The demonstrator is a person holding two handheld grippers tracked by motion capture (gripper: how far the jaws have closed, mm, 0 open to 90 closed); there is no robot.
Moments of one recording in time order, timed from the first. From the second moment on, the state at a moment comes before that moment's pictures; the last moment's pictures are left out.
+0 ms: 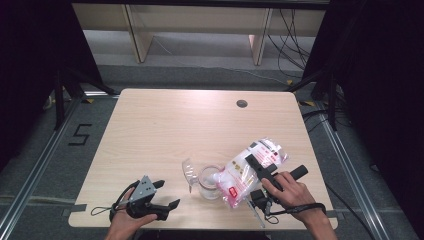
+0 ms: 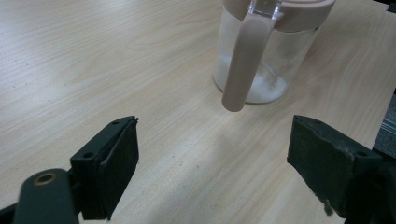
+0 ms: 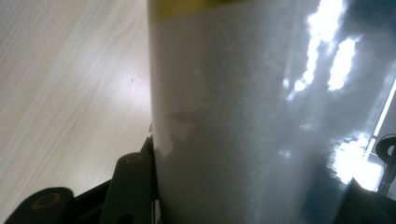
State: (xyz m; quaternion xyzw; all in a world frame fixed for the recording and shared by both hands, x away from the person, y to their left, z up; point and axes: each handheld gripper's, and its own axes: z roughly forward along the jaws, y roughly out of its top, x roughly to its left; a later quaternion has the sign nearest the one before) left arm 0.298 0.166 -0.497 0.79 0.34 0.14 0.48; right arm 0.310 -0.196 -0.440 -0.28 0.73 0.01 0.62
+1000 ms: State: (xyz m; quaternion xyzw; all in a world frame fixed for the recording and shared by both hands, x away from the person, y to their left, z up) left arm 0.298 0.168 -0.496 0.80 0.33 0.15 0.48; right arm 0.310 -0.195 -0.434 -0.30 0.73 -0.01 0.62
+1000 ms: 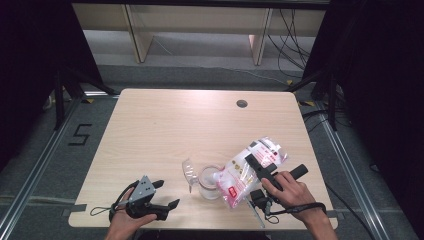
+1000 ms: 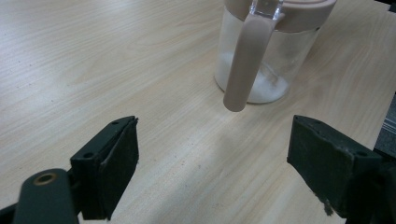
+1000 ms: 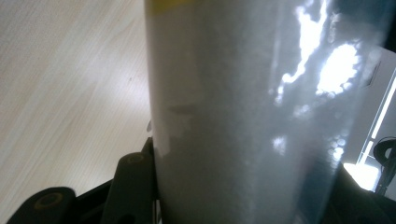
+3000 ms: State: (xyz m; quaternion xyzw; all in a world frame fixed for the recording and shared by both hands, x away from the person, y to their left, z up) left arm 0.296 0.167 -0.496 0.79 0.34 0.14 0.48; right arm 0.308 -0.193 -0.436 -0.30 0.72 0.00 0.62
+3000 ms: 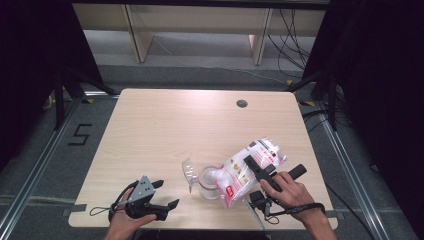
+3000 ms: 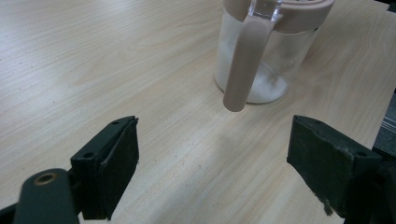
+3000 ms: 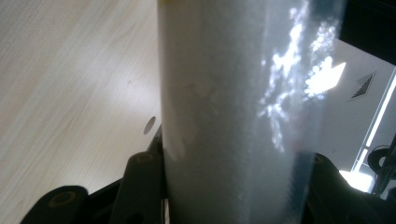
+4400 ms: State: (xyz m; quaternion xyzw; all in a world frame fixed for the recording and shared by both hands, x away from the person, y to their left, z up) left arm 0.298 0.168 -0.496 0.80 0.33 0.15 0.48; right arm 0.310 -0.194 -0.436 -0.31 0.73 -0.01 0.61
